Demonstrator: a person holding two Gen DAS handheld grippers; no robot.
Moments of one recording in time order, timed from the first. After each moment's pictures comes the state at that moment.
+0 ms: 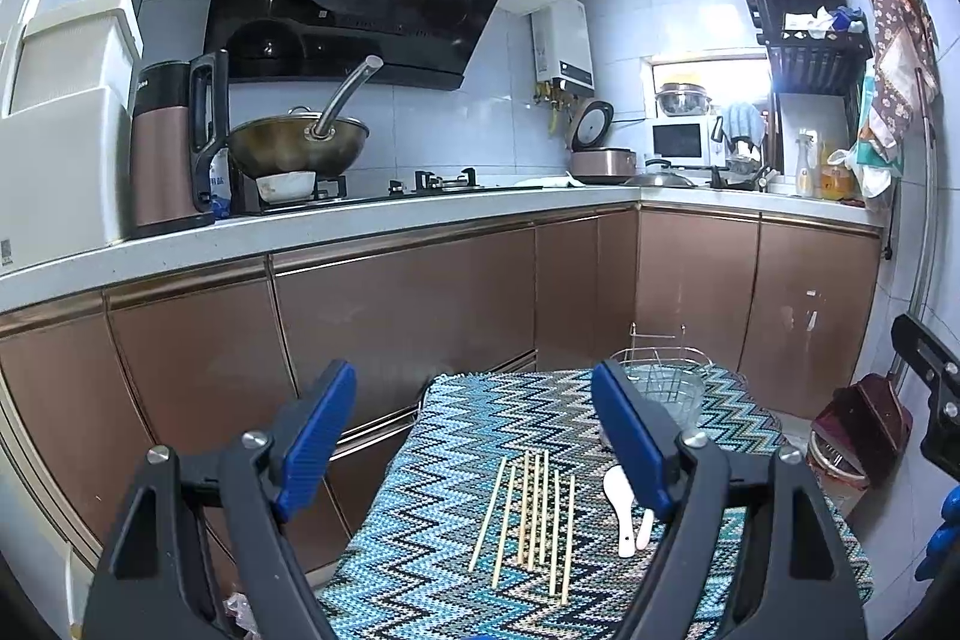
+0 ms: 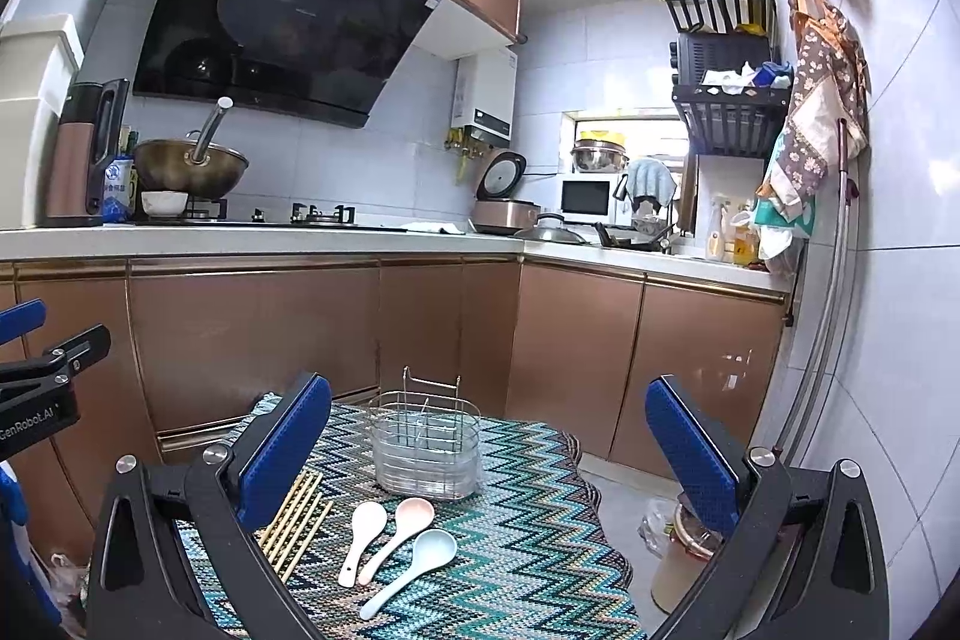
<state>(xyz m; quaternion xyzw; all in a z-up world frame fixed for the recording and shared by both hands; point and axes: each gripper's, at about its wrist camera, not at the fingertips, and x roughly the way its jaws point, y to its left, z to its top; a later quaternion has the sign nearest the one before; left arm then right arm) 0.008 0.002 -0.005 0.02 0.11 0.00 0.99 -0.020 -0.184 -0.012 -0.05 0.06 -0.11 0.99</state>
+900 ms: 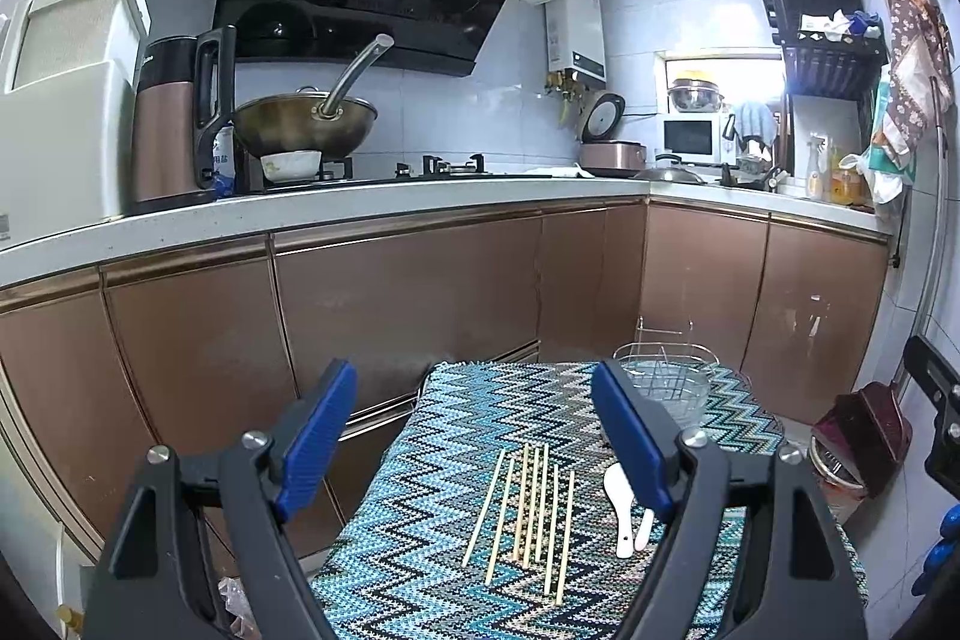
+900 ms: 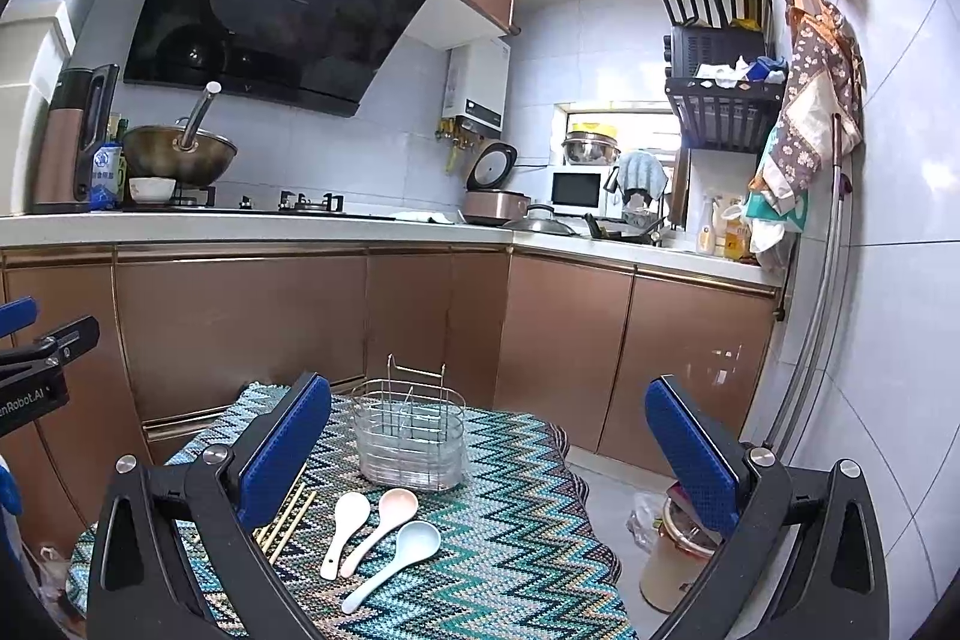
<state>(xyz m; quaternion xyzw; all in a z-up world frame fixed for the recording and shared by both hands) 0.018 0.000 -0.010 0.00 0.13 0.01 0.99 -0.013 -0.193 -0.019 -0.06 0.08 -0.12 0.99</state>
